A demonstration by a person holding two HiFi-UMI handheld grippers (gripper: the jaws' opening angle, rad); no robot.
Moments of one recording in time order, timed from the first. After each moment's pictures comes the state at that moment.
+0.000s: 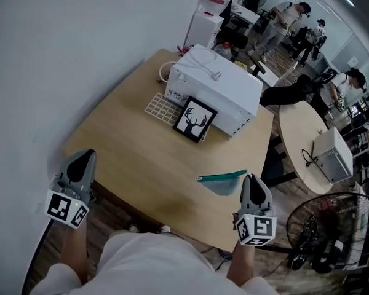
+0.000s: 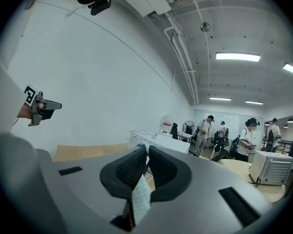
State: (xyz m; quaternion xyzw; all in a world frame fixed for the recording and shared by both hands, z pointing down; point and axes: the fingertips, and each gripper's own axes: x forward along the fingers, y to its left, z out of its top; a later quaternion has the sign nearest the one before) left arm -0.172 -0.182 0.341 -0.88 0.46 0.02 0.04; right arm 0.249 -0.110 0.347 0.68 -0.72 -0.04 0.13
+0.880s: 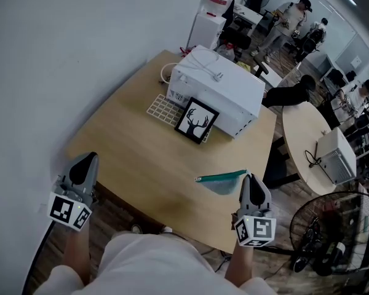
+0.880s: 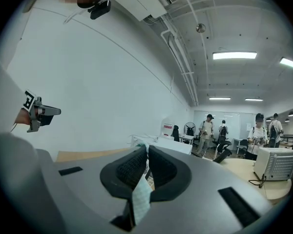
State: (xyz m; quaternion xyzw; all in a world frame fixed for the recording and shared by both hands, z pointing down) left arm -0.166 -0.177 0.338 -0.88 0.47 0.02 0.04; right arm 0.245 -0.114 0.341 0.68 -0.73 -0.04 0.09
